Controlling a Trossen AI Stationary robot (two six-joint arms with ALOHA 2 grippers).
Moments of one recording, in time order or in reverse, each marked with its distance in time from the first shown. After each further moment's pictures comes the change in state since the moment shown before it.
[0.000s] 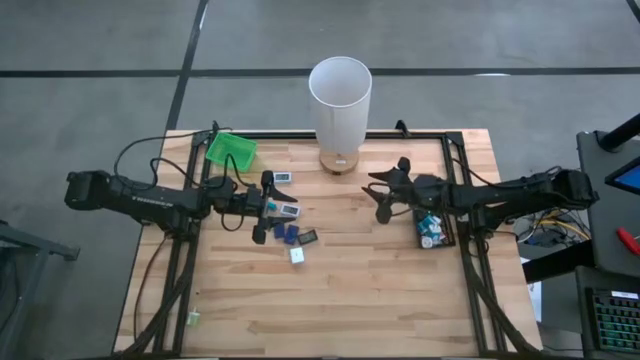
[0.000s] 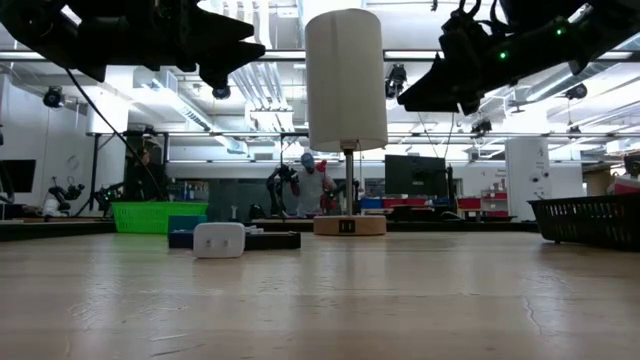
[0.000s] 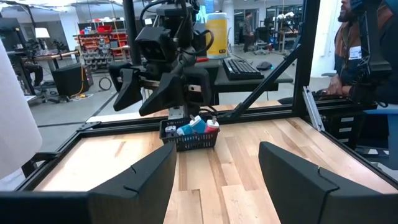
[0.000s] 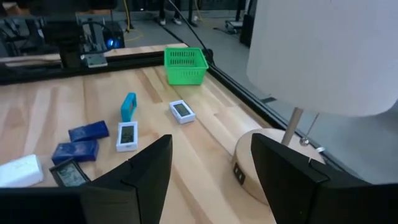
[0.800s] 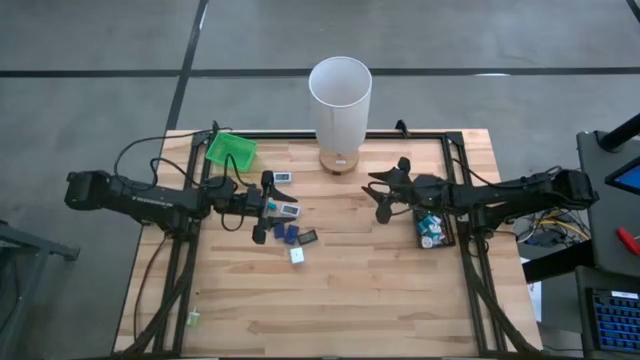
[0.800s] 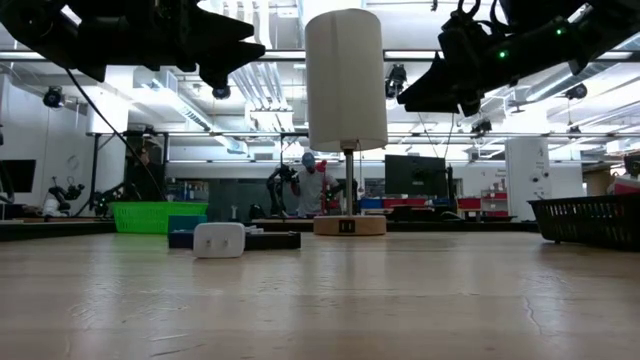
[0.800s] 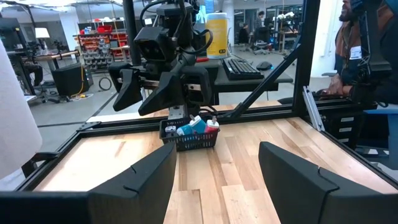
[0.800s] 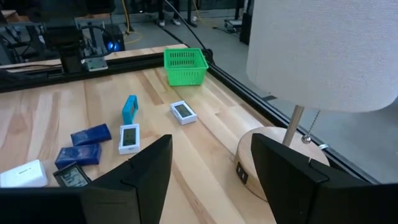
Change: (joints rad) left arm 0.000 0.000 0.000 0.000 0.000 0.000; right arm 0.000 0.000 0.001 -0.001 0.001 0.022
